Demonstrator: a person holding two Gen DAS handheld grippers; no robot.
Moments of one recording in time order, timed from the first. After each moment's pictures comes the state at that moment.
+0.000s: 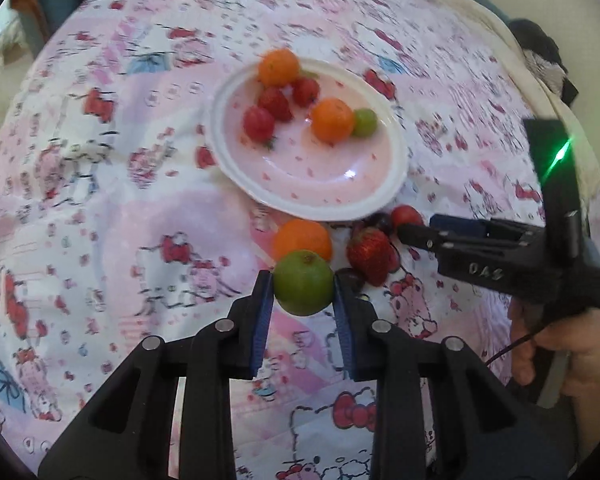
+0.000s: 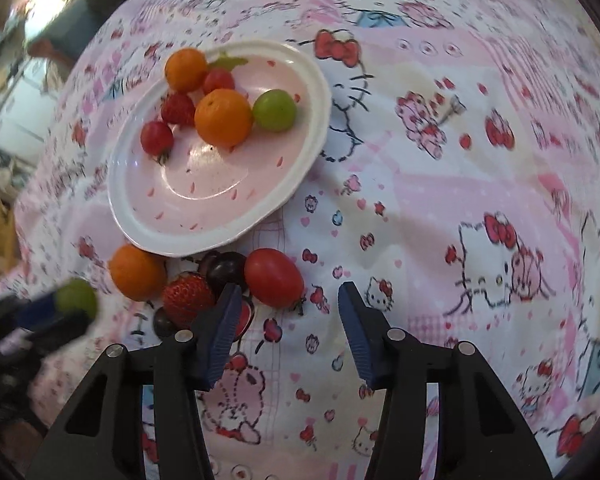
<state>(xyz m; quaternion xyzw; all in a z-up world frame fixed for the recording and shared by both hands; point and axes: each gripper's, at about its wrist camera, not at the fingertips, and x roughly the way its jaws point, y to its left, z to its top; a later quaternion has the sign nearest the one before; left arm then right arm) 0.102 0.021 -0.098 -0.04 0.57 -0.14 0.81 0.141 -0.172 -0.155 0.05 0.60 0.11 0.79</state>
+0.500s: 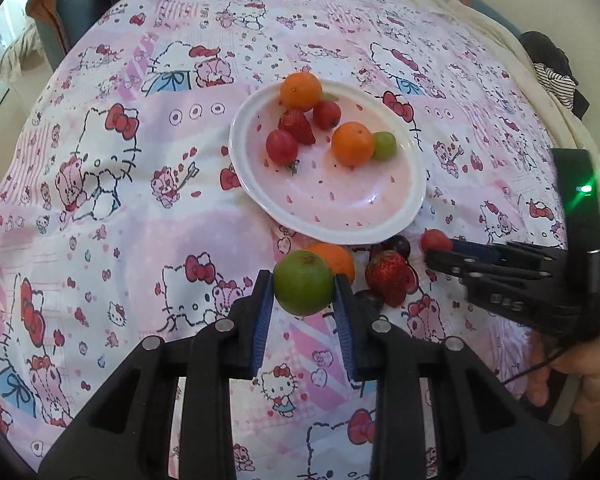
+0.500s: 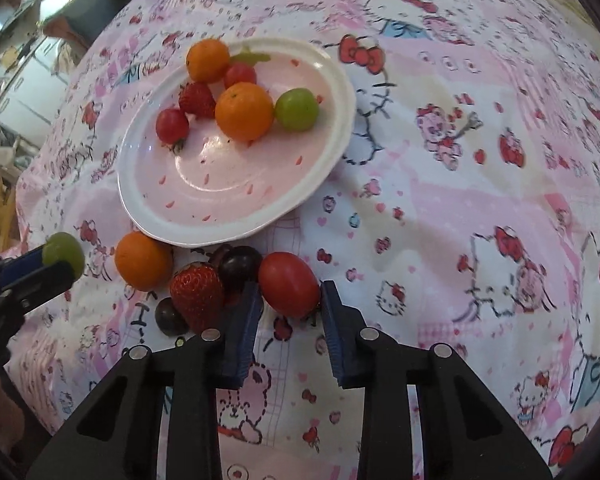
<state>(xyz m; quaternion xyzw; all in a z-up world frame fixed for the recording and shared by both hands) 0.107 0.022 -0.098 -0.03 0.54 -0.11 0.83 0.133 -0.168 -0.147 0.04 0.59 0.13 0.80</state>
